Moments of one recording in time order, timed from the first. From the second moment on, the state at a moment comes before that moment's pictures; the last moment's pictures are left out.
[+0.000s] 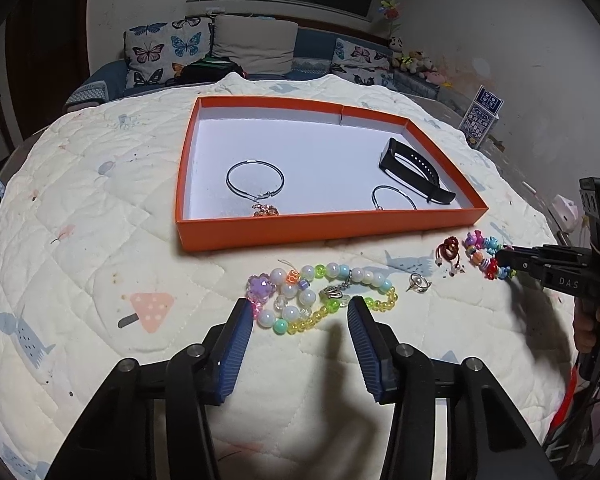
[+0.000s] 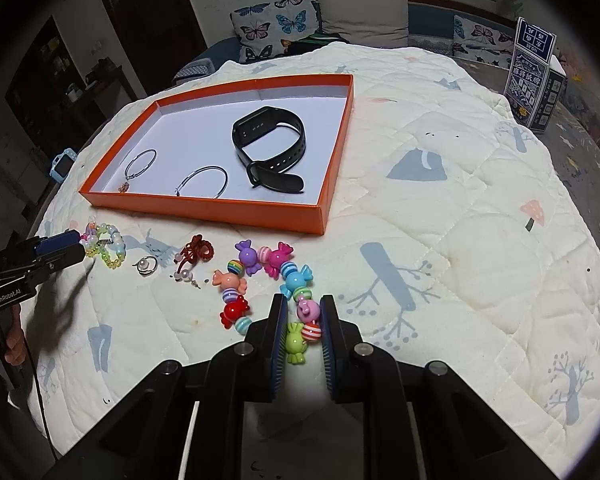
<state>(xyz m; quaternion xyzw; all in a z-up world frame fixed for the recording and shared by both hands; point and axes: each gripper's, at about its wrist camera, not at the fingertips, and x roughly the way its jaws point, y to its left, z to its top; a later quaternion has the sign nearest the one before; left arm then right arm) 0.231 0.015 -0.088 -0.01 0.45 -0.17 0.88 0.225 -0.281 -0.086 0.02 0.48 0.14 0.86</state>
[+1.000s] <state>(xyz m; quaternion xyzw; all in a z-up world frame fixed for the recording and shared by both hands) 0.259 0.015 -0.098 0.02 0.46 -0.17 0.87 0.226 -0.281 -0.086 0.03 0.48 0.14 0.86</state>
